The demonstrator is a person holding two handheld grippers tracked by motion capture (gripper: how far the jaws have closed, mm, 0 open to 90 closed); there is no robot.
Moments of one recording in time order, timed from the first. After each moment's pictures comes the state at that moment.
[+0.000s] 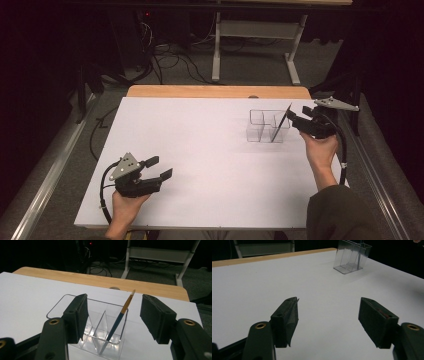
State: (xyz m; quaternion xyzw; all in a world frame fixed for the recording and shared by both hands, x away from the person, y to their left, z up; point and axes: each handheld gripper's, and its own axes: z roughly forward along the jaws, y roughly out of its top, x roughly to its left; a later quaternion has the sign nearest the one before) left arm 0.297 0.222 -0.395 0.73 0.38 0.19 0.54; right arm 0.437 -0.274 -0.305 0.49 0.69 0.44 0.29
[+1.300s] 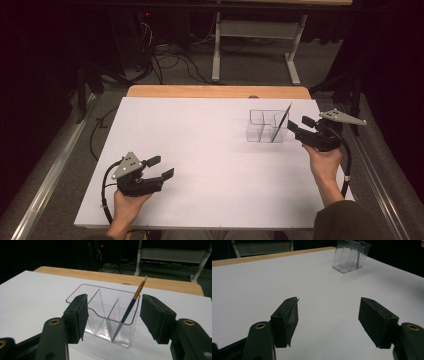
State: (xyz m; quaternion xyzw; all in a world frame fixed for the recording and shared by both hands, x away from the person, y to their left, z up) left arm 0.300 0.218 -0.396 0.73 0.38 0.18 0.53; right arm 0.407 -0.282 -0.316 0.47 0.70 0.47 0.27
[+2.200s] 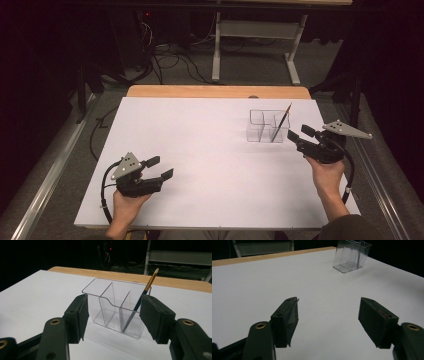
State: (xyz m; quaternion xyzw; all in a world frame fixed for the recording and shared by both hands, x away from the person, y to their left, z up) left arm 0.299 0.220 -0.396 0.73 0.38 0.18 0.53; right arm 0.378 -0.284 -0.324 0.45 0.70 0.49 0.24
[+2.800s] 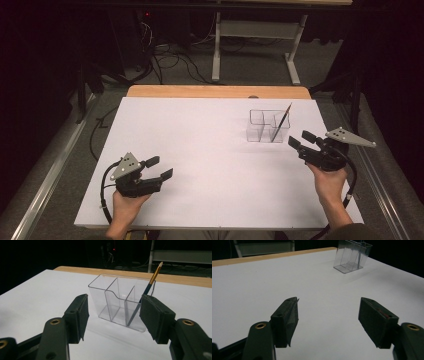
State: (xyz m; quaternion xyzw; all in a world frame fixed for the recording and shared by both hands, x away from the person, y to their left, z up) left arm 0.298 0.221 -0.396 0.73 0.38 0.19 0.53; right arm 0.362 -0.287 -0.330 0.45 0.70 0.50 0.23
